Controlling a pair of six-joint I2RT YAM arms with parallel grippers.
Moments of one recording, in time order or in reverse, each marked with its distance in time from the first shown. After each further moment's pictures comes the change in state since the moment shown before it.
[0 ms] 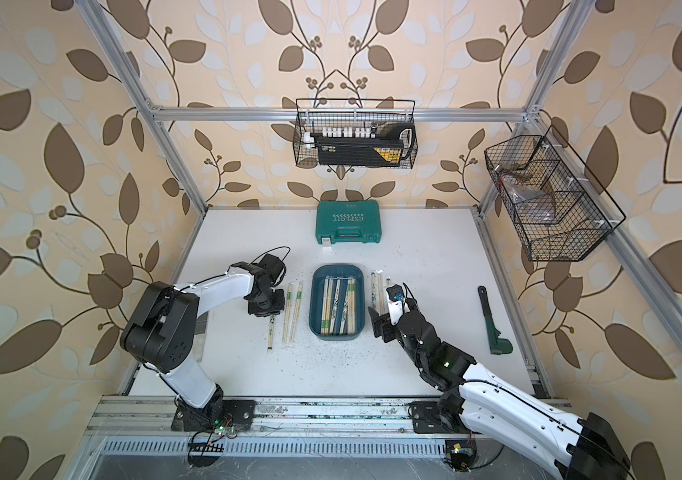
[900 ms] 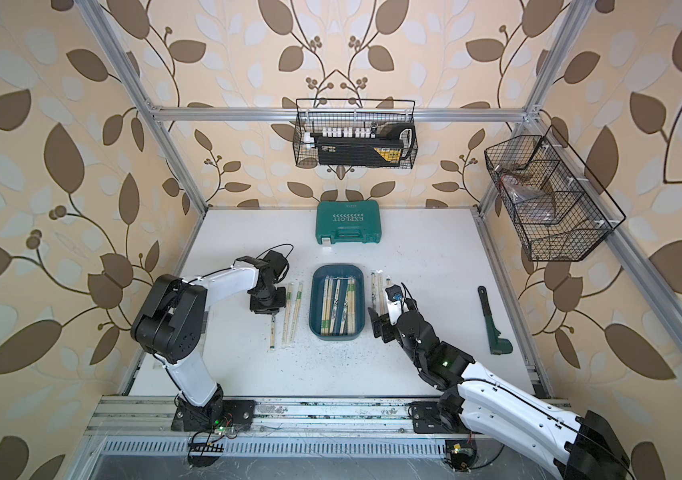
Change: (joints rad) left arm -0.002 0.077 0.087 -0.071 -0.001 0.006; right arm 0.000 0.011 0.000 0.000 0.000 0.000
